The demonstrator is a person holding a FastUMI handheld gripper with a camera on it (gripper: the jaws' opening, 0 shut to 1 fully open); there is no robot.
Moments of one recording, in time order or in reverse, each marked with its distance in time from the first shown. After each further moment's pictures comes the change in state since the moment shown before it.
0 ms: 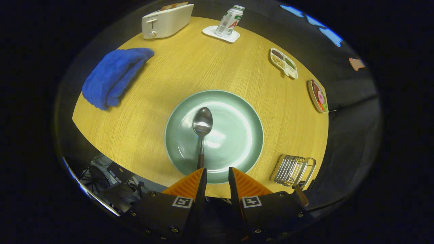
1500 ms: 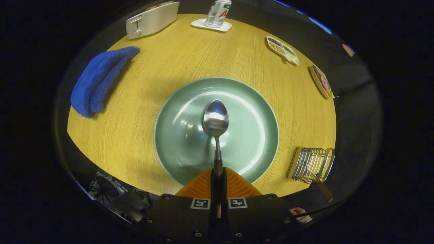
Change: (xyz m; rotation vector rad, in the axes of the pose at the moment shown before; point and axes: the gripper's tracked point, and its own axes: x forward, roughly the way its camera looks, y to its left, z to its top) arm 0.036 -0.001 0.000 0.123 -0.012 -0.010
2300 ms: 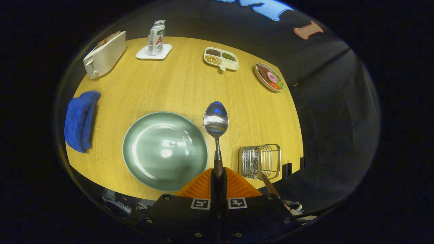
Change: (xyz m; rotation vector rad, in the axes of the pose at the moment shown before) arm -0.068 -0.116 0.005 0.263 -0.054 -0.195
